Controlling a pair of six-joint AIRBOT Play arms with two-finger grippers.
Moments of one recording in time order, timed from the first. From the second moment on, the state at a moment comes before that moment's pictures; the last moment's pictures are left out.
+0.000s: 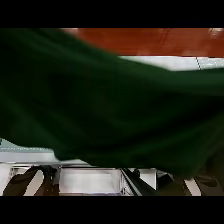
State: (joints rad) left arm 0.23 -0.76 1.65 0.88 -1.34 -1.31; right arm -0.23 -0.58 1.61 -1.18 1.60 1.54
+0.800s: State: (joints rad) left arm 0.11 -1.37 1.23 0.81 -0.84 -1.31; right arm -0.23 -1.38 1.22 -0.95 0.95 1.46
